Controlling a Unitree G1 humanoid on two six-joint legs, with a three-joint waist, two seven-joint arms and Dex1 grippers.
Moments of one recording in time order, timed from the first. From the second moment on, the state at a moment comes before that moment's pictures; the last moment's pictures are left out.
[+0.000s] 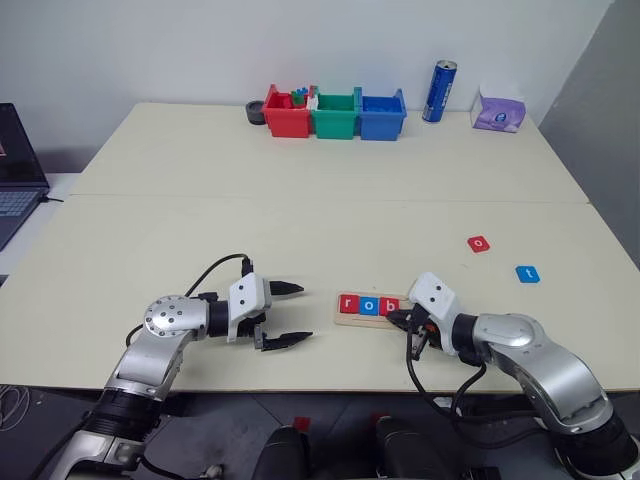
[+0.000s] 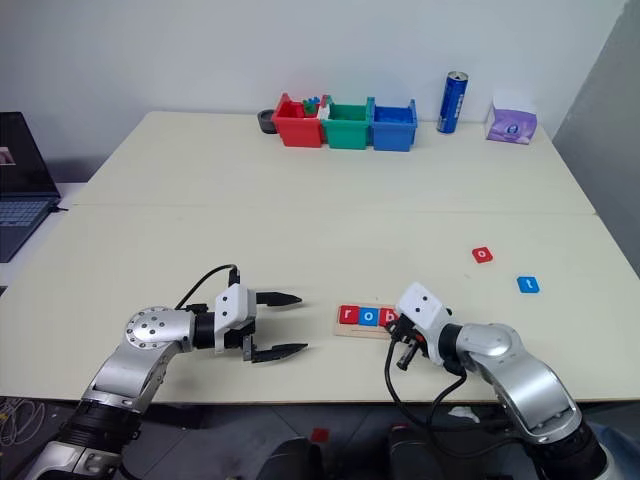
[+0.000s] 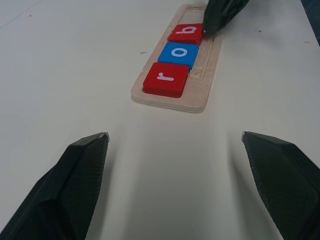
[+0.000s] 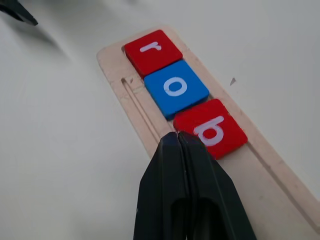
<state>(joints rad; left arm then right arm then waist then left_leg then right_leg) -0.24 0.65 -0.12 0.08 -0.24 -0.03 -1.17 -0.20 -0.58 0.25 -0.54 0.22 0.88 0.65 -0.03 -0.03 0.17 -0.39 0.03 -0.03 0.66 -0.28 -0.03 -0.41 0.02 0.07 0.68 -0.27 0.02</state>
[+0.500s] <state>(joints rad) -0.24 0.65 -0.12 0.08 -0.25 -0.03 -1.17 -0.20 -0.60 0.11 -0.60 0.30 0.88 0.66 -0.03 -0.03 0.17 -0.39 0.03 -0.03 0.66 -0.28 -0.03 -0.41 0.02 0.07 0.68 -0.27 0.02</state>
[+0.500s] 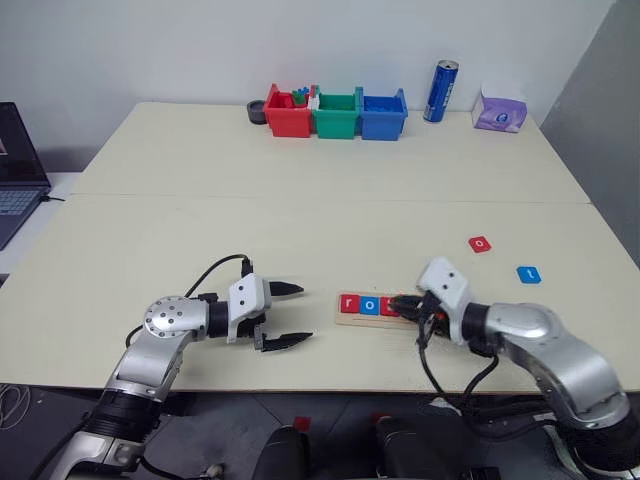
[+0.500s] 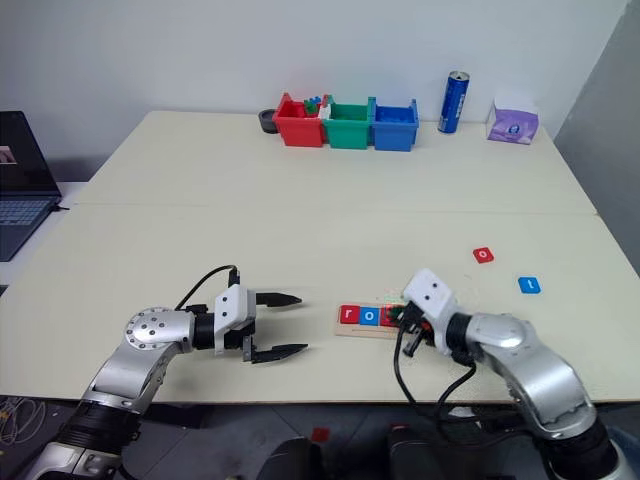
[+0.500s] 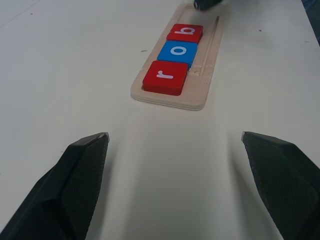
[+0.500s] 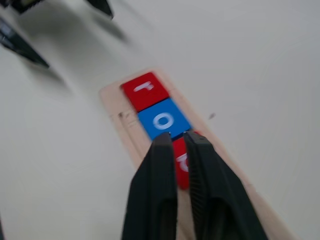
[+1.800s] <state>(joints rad) -0.26 0.63 -0.12 0.08 -0.25 0.01 -1.17 -0.55 -0.52 -0.12 0.40 0.14 0.55 0.39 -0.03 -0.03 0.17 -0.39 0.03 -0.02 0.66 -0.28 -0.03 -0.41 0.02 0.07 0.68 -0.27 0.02</state>
